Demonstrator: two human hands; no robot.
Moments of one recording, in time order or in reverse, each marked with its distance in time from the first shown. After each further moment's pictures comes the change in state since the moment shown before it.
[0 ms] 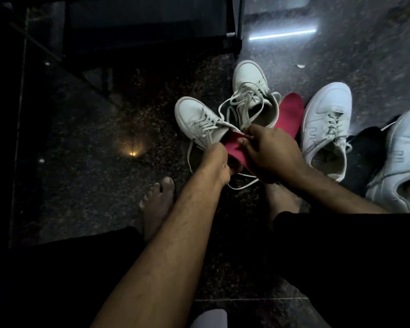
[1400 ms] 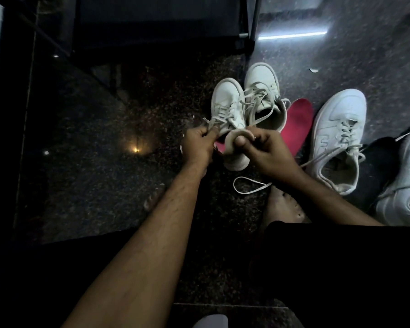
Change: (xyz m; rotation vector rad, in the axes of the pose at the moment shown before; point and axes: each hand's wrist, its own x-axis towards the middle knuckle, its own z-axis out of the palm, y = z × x) left_hand 0.061 0.014 -0.056 0.312 0.207 0.604; right_hand 0.012 -0.021 0.012 1.008 -0.137 -0.165
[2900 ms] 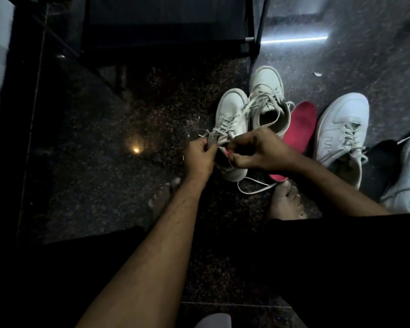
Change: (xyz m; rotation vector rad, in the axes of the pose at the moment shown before) left_hand -0.012 -0.026 -0.016 0.029 0.004 0.139; right_hand 0.018 -0.014 -0.007 -0.379 -0.307 -0.055
